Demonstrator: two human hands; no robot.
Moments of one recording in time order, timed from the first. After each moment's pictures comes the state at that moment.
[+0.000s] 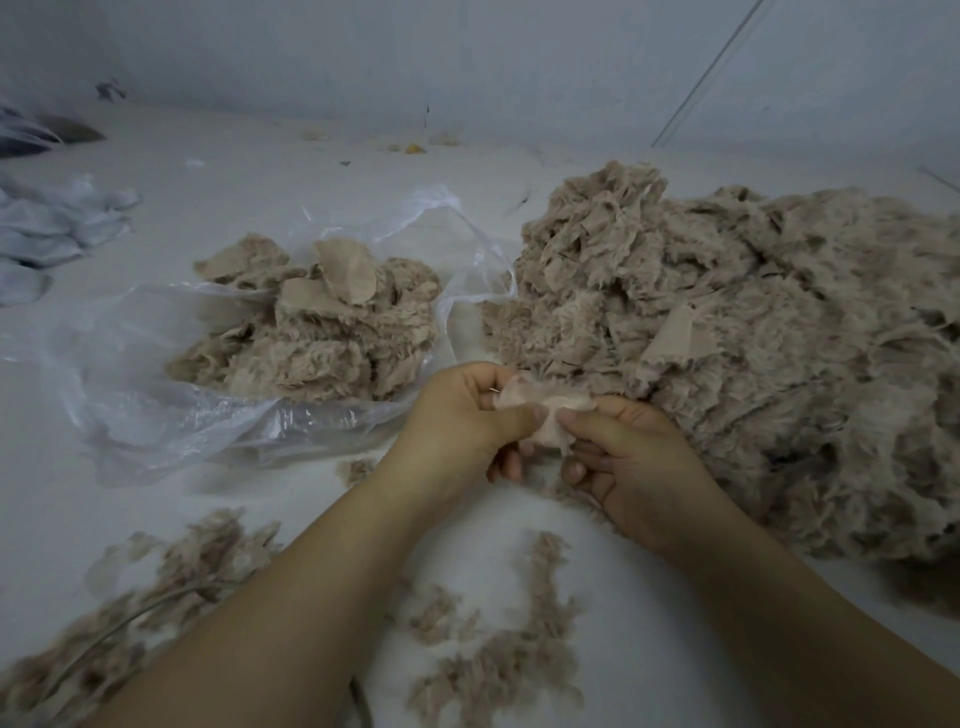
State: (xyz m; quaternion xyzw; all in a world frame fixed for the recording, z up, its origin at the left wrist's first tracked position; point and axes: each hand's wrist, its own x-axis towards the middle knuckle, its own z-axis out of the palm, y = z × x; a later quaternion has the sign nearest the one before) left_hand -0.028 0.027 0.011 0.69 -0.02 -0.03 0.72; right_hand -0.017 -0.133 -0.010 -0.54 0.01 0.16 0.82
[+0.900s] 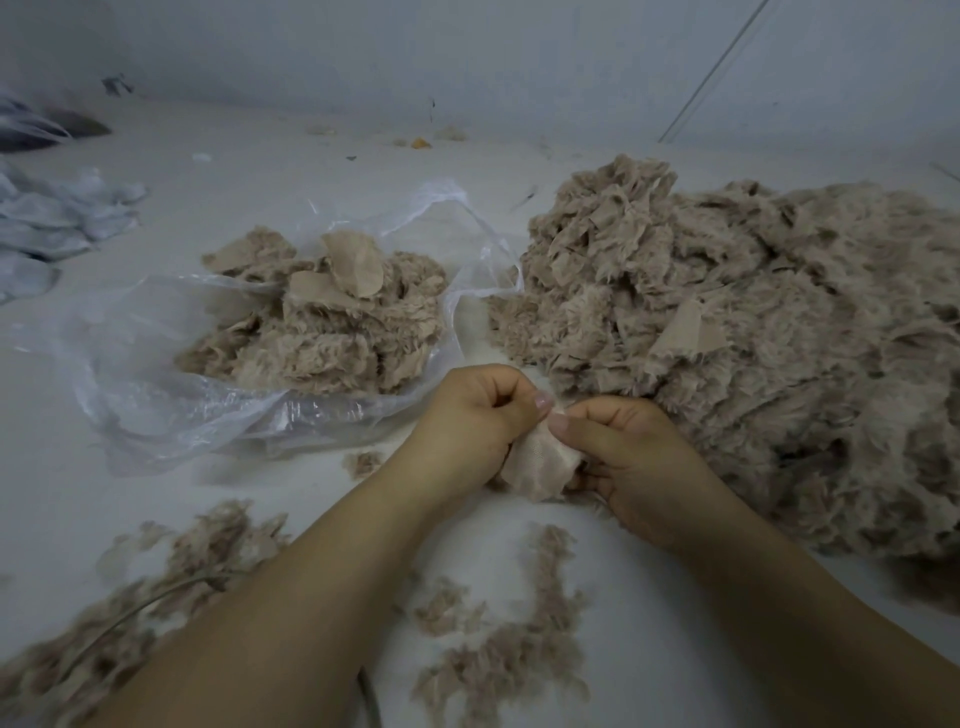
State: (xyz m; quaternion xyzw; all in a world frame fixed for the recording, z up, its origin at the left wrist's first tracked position) left_hand -0.030 0.026 0.009 0.73 -0.02 -0.03 0.68; right_hand -0.025 -0.132 -0.004 -0.63 -0.06 0.16 0.76
